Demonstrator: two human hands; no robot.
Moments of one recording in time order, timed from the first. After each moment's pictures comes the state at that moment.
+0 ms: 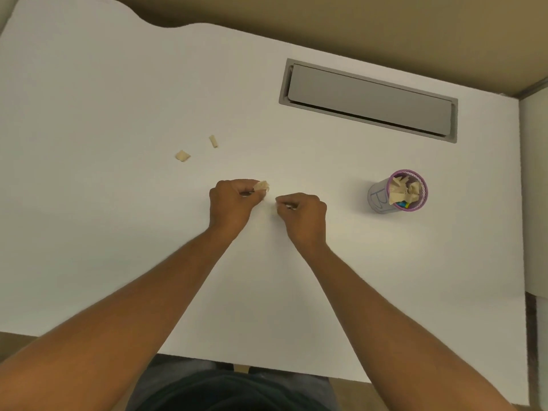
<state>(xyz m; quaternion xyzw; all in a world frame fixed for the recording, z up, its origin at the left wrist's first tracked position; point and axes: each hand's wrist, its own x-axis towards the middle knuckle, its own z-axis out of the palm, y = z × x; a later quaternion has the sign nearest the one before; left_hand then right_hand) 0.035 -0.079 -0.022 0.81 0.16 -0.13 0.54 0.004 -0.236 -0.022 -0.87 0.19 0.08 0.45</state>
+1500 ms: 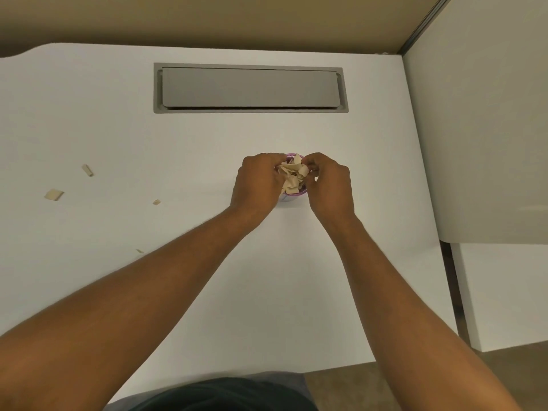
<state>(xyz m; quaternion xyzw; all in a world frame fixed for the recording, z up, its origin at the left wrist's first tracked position) 0.052 -0.348 0.037 0.90 -0.10 -0.18 0.40 0.002 -0.485 0.035 -0.91 0.25 -0.01 0.34</state>
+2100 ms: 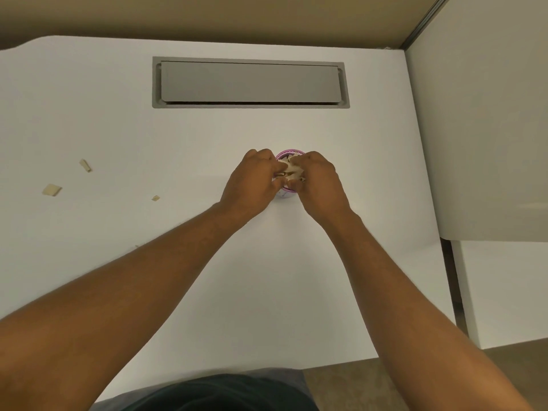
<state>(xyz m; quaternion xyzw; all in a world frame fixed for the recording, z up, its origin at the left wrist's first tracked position) 0.061 -0.333 0.009 0.91 -0.27 -0.15 0.26 0.004 -0.481 0.030 -0.95 0.14 0.07 0.28</state>
